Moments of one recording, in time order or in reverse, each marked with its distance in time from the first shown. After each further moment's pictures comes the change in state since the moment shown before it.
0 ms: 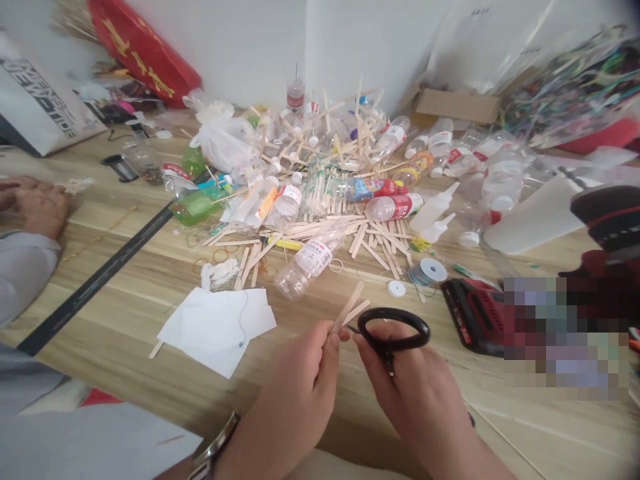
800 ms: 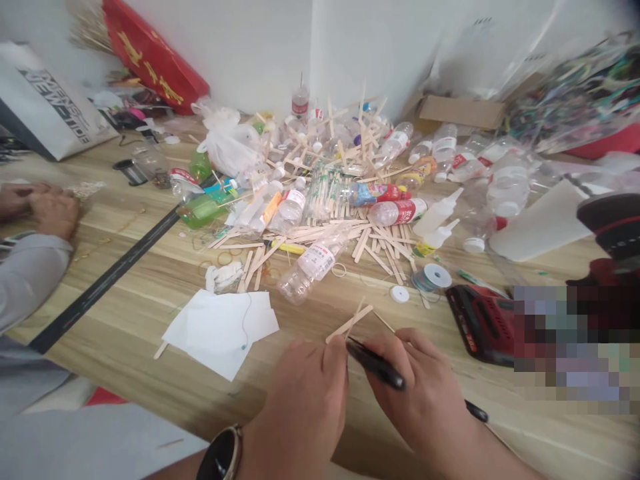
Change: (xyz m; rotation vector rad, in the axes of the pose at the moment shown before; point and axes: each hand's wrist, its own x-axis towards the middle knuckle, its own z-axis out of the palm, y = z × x) left_hand -0.006 -0.011 0.012 0.794 0.352 0.559; right_hand -0.001 0.012 0.001 -0.082 -0.023 -0.254
